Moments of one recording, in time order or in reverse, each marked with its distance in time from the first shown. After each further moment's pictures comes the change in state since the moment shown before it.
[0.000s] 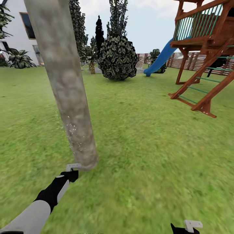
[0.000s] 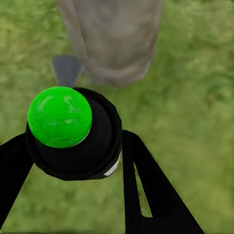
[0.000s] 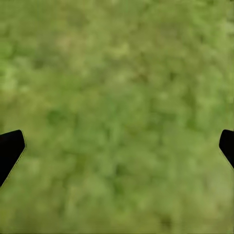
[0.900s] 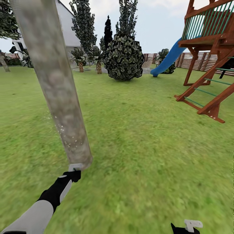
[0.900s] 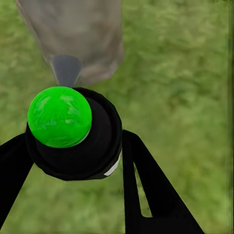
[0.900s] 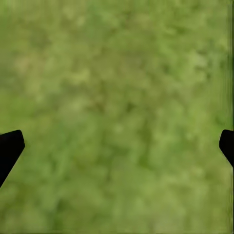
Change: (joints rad) left arm 0.000 -0.026 -0.001 0.000 -0.002 -0.001 0.002; right arm 0.000 -0.002 0.000 -0.002 0.000 -0.001 0.000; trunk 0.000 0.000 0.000
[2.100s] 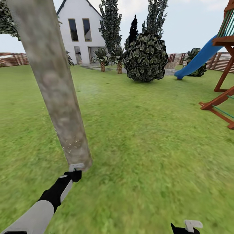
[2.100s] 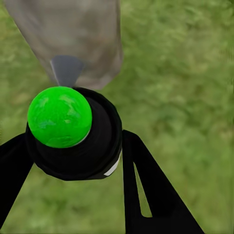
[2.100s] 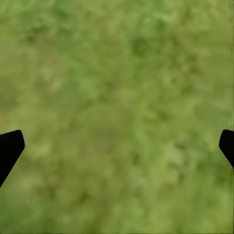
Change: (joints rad) left arm 0.000 -0.006 0.000 0.002 0.000 -0.004 0.002; right arm 0.000 0.000 0.000 0.001 0.000 0.000 0.000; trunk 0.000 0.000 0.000
